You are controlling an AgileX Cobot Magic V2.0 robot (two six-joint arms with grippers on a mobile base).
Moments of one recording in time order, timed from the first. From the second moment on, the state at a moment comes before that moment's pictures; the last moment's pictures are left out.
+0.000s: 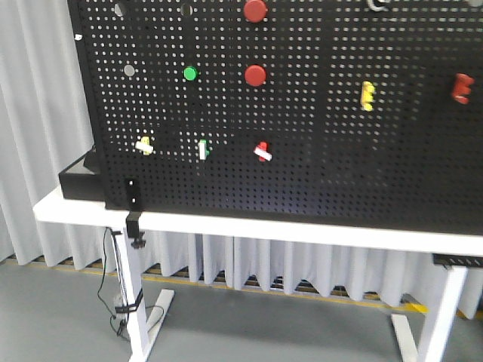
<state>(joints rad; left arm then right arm) -0.09 -0.02 0.04 0.14 0.40 0.04 0.05 -0.02 0.03 -0.08 0.39 0.05</state>
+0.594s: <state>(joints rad) -0.09 -0.02 0.04 0.14 0.40 0.04 0.05 -0.02 0.03 -0.08 0.39 0.05</state>
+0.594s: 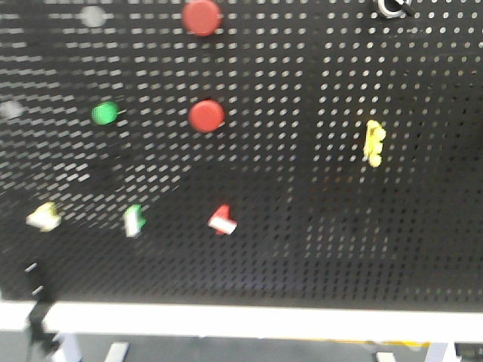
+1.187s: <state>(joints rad) -0.09 -0.02 0.04 0.14 0.40 0.04 0.05 -0.02 0.03 -0.08 0.39 0.05</state>
